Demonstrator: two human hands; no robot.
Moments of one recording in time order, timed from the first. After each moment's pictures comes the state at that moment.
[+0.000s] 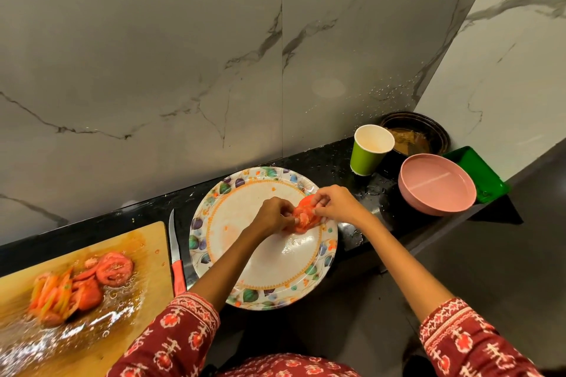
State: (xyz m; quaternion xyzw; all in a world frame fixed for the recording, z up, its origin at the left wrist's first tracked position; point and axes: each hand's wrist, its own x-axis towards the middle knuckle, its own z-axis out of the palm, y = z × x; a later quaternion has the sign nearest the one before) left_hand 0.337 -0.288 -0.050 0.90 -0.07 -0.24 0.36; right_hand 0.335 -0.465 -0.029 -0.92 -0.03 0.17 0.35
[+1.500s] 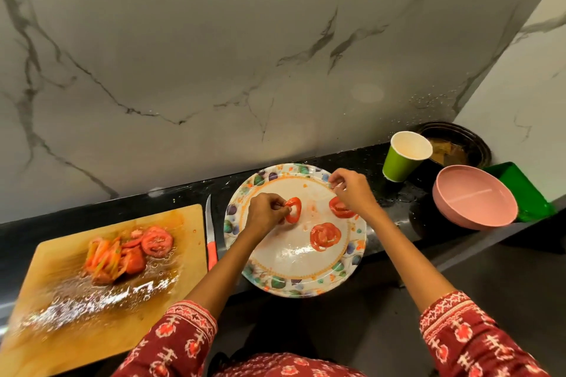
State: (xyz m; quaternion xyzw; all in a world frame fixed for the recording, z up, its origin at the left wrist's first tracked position) left_hand 0.309 -0.220 -0.044 0.88 0.06 -0.08 0.46; right_hand 0.348 -0.421 -0.022 -0.93 -0.02 0.02 0.37
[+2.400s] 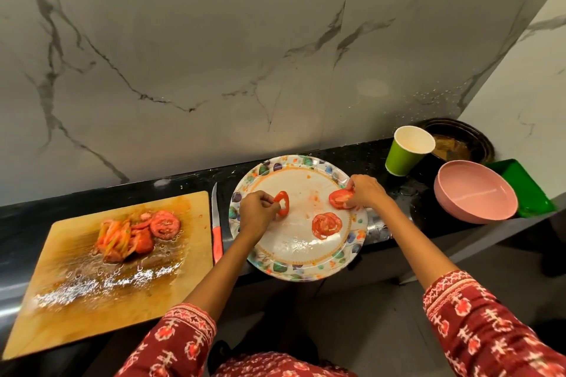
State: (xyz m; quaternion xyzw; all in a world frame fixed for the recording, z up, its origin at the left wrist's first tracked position) left_hand 0.276 -0.210 -0.044 0.85 0.17 0.00 0.50; right_hand 0.345 -0.443 -0.023 -0.97 0.01 0.20 0.13
